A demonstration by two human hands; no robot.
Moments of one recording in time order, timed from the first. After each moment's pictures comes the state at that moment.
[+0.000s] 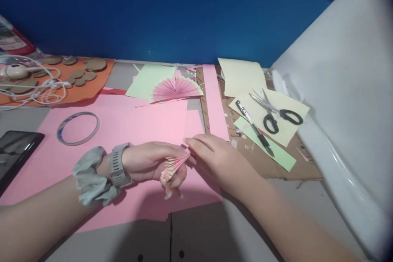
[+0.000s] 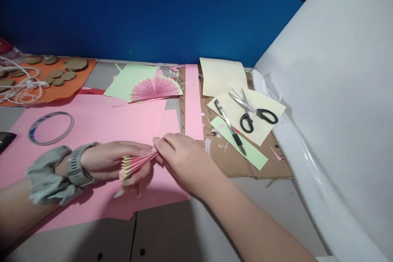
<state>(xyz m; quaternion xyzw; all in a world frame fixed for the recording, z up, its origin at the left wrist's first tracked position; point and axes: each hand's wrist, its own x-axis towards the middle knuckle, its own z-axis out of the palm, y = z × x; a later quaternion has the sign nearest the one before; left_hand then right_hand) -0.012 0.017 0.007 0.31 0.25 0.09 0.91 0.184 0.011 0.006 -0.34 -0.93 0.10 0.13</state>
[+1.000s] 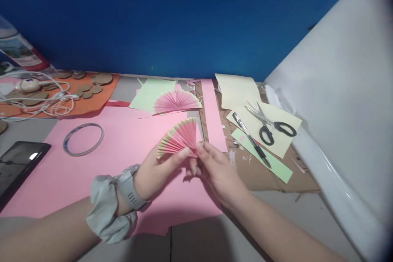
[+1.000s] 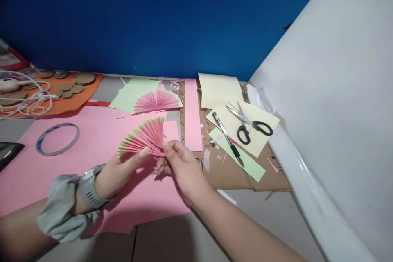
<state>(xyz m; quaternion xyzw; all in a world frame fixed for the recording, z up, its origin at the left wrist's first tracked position) 0.013 0.002 0.012 0.47 0.36 0.43 0.68 0.160 0.005 -0.008 -0.37 -0.37 0.75 0.40</state>
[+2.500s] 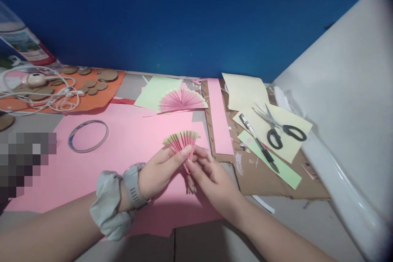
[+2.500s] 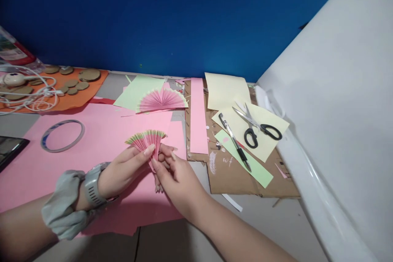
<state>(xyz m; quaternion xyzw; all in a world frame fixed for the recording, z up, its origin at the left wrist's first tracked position) 0.009 0.003 -0.005 0.43 0.32 0.37 0.76 0.153 -0.004 -0.002 -0.42 -0.58 0.64 0.28</state>
